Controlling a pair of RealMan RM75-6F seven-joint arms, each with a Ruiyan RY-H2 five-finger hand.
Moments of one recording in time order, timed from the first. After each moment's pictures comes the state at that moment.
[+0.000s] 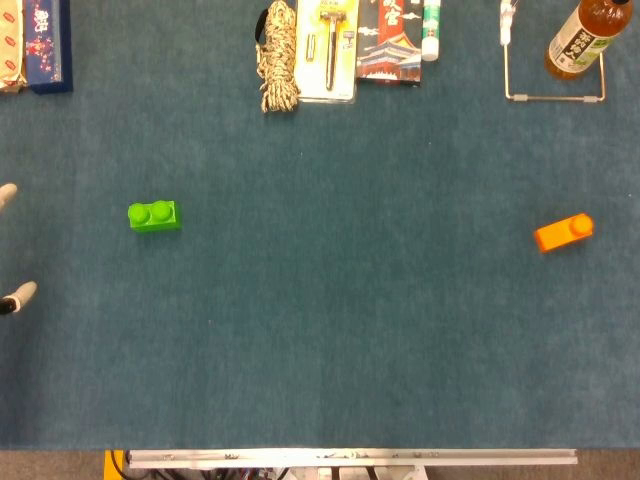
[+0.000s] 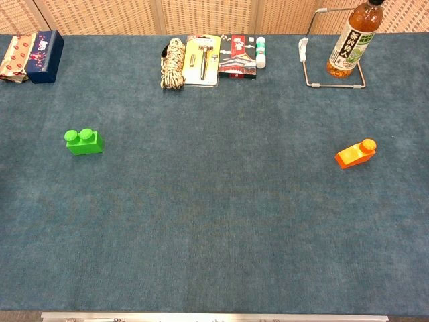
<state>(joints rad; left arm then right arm) -0.11 -1.09 -0.01 -1.67 1.46 1.39 0.07 0.10 -1.22 0.08 -1.50 -1.58 1.55 -0.05</state>
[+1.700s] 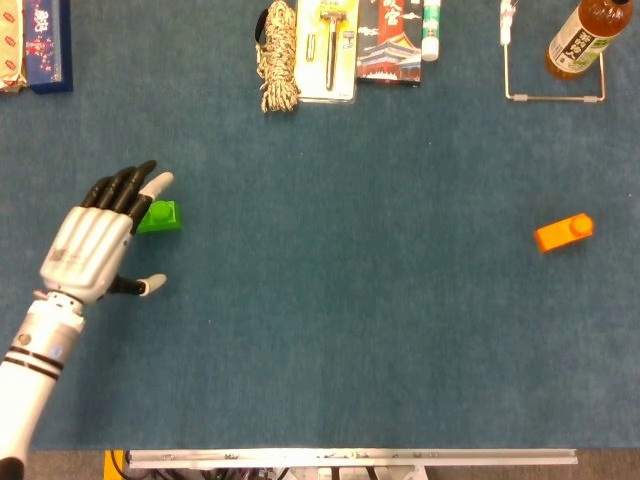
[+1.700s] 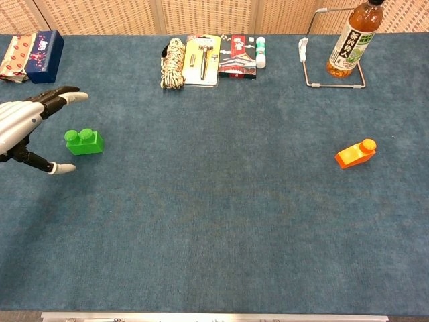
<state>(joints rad) -0.32 -1.30 -0.06 -1.69 1.42 1.13 0.19 0.06 -1.19 0.09 -1.50 -1.56 1.62 0.04</state>
